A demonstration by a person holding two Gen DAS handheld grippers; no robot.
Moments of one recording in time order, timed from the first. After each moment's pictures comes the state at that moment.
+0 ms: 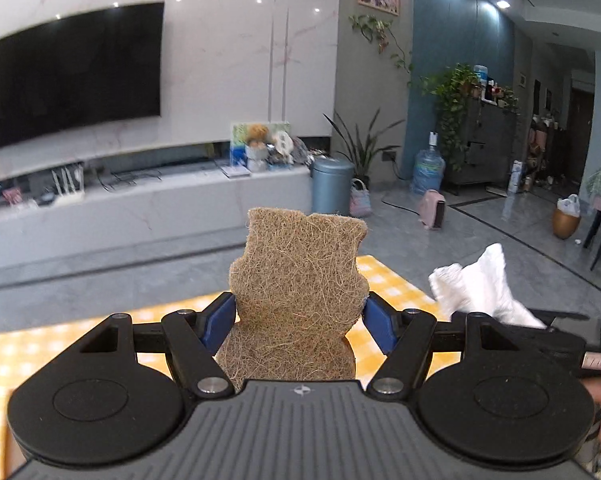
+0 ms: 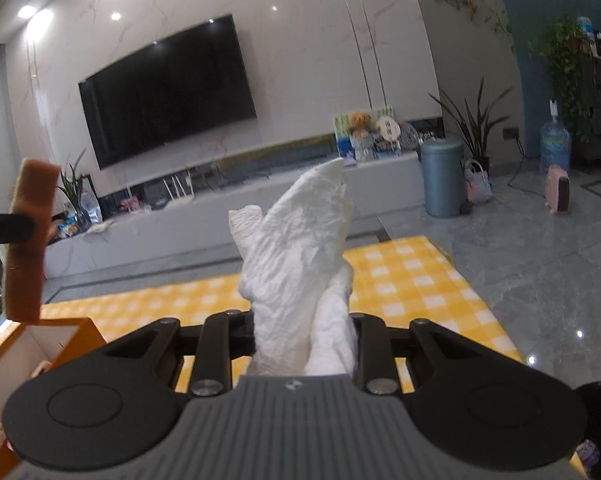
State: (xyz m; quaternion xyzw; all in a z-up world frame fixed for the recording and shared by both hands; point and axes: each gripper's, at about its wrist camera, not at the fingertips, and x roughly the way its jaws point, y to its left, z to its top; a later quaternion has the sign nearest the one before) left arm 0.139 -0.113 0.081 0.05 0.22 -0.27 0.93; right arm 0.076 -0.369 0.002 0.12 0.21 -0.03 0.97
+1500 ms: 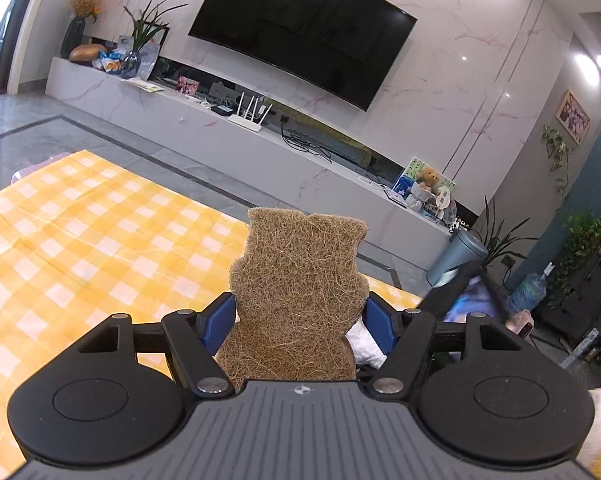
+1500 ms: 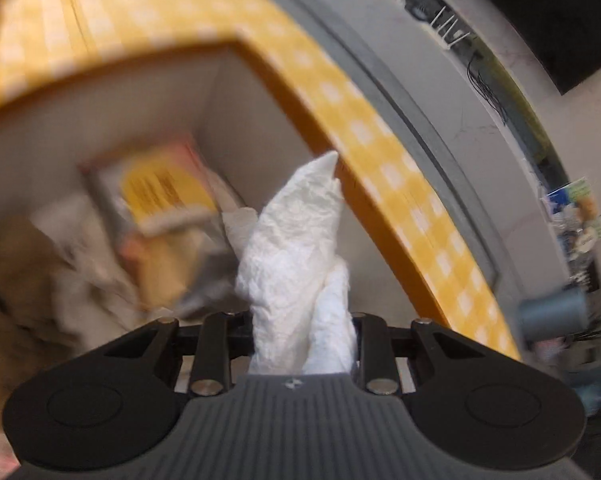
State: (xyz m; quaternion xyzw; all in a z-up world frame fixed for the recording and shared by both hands) left arm 0.136 0.163 0.004 -0.21 0.26 -0.08 0.94; right arm 0.266 0.035 -0.090 -0.39 0.44 0.19 0.78
